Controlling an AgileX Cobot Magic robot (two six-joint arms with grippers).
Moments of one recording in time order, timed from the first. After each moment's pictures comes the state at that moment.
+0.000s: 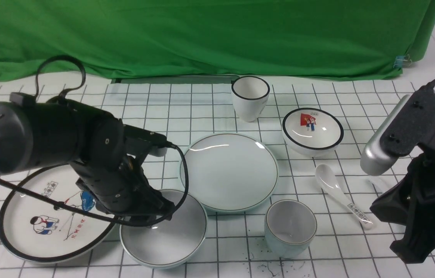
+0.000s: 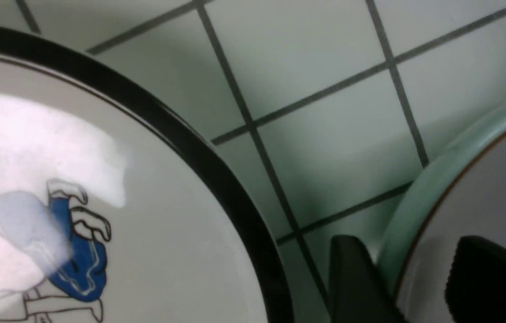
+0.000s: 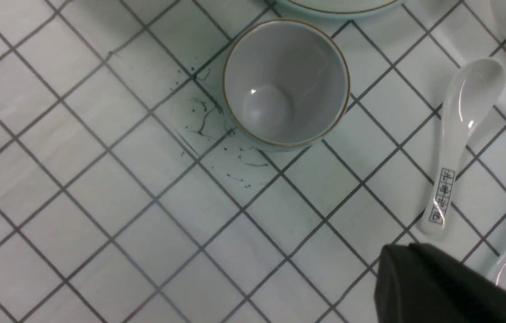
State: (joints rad) right arm 0.55 1.12 -0.96 0.14 0.89 -0.39; left arm -0.38 1.72 -1.01 -0.07 0.67 0.02
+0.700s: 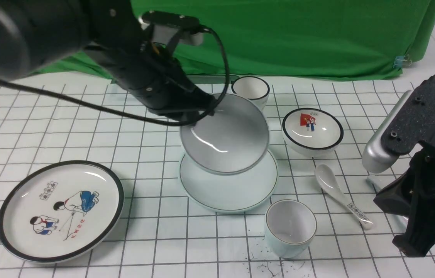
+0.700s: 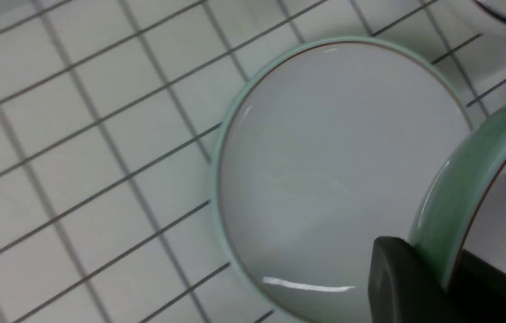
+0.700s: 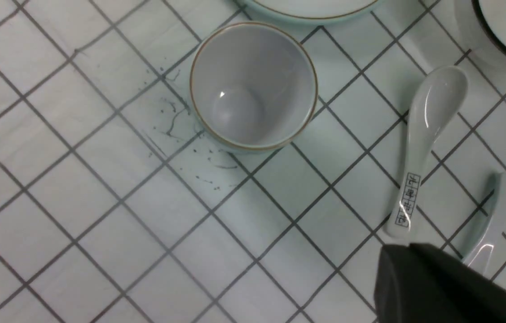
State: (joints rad) right arm 0.55 1.12 -0.96 0.08 0.87 -0.39; left arm -0.38 1.82 -1.56 -0.29 0.85 0.21
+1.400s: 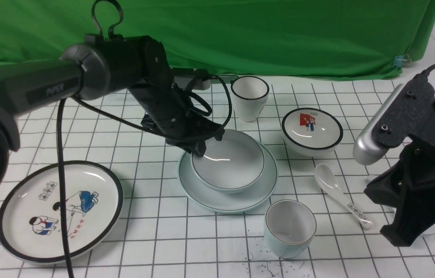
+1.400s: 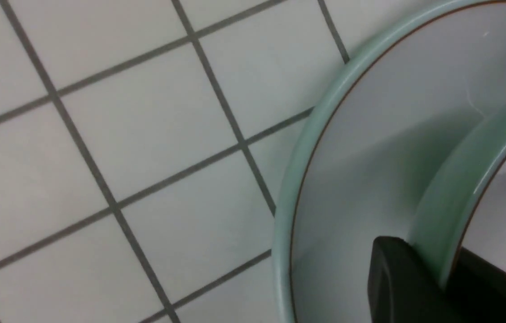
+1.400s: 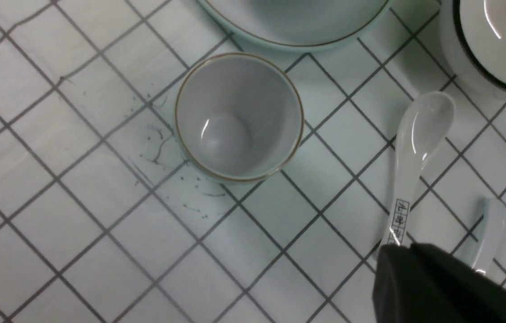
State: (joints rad) right arm 0.55 1.15 -0.96 0.08 0.80 -0.39; left arm -0.33 2.11 -1.65 -0.34 0.83 0.21
